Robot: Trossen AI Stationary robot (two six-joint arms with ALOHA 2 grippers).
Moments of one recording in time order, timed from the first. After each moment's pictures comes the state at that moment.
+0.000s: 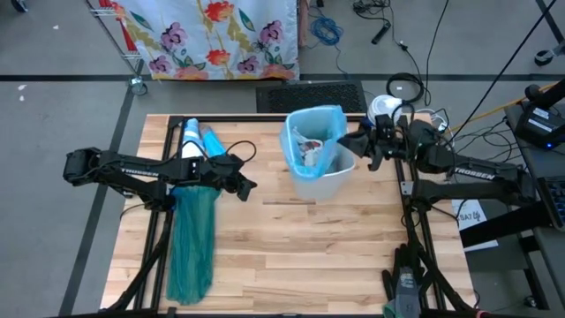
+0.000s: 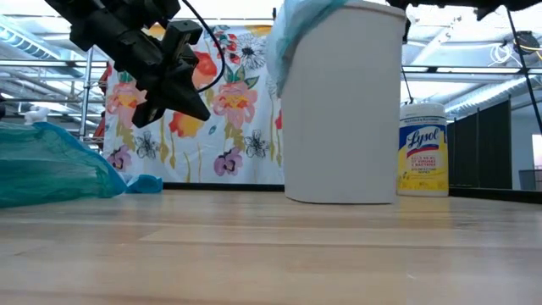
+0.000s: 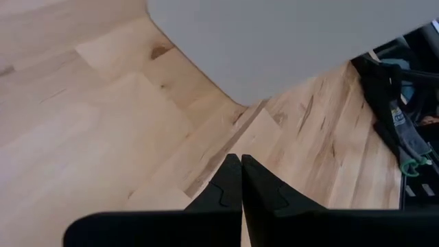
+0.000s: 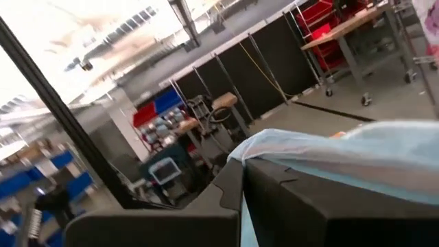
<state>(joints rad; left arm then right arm) 0.10 1.15 0.60 -0.08 0.00 -0.81 -0.33 0.80 0.66 0.31 -0.24 0.61</state>
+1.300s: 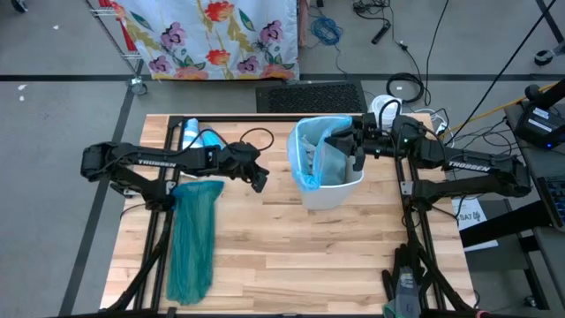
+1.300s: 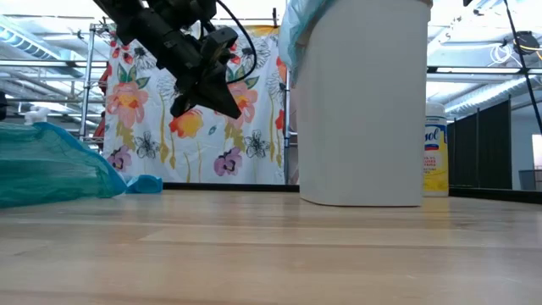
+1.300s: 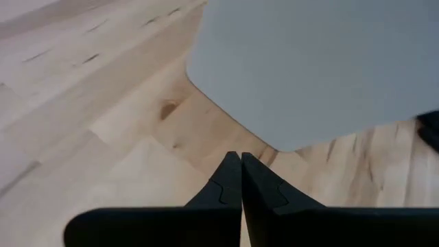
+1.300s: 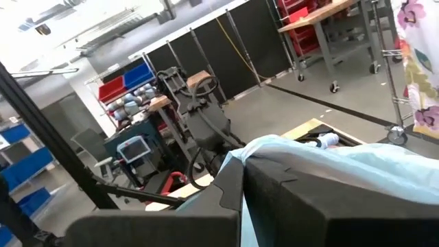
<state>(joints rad) 0.17 1.34 0.83 -0.16 -0.03 -0.59 -0.26 0.94 0.83 0.15 -0.13 0.49</state>
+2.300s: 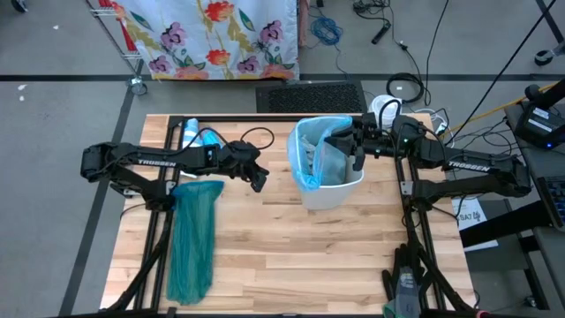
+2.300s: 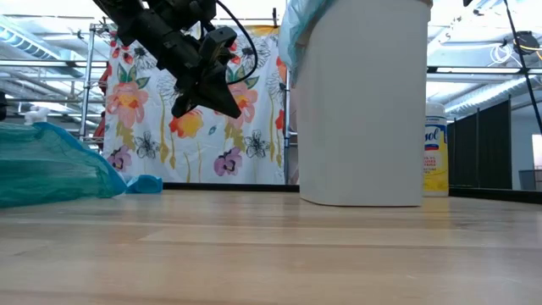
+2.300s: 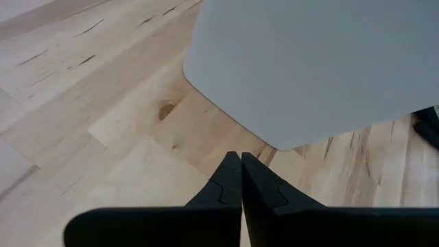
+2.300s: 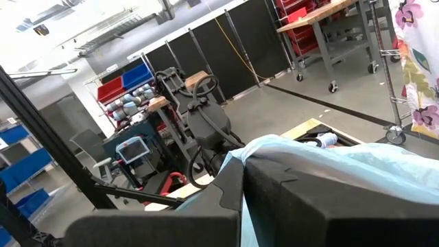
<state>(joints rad) 0.19 1.34 0.82 -0.16 0.01 -0.56 -0.26 0.94 0.83 0.15 -0.12 0.49</state>
